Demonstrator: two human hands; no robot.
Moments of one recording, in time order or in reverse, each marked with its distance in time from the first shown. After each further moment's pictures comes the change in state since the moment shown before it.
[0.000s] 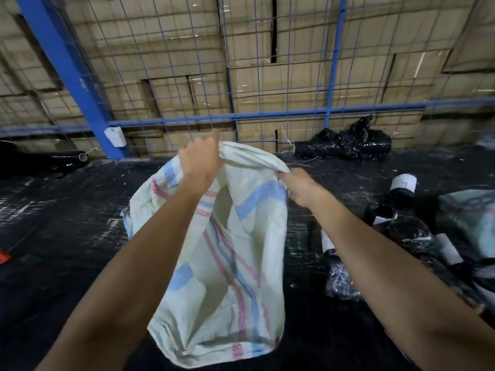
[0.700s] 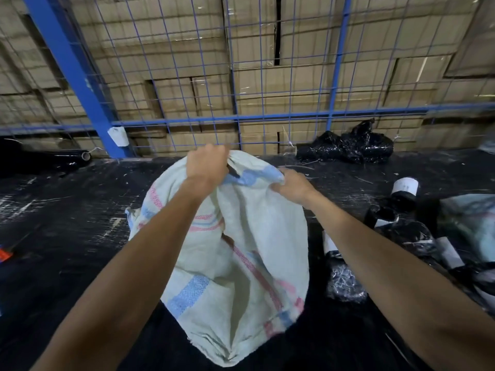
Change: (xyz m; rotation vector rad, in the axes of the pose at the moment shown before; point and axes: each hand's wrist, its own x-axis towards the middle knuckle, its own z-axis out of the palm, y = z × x) left_hand -0.008 0.000 0.004 0.110 -0.074 0.151; right_hand -0.005 -0.001 0.008 -0.525 -0.020 -0.350
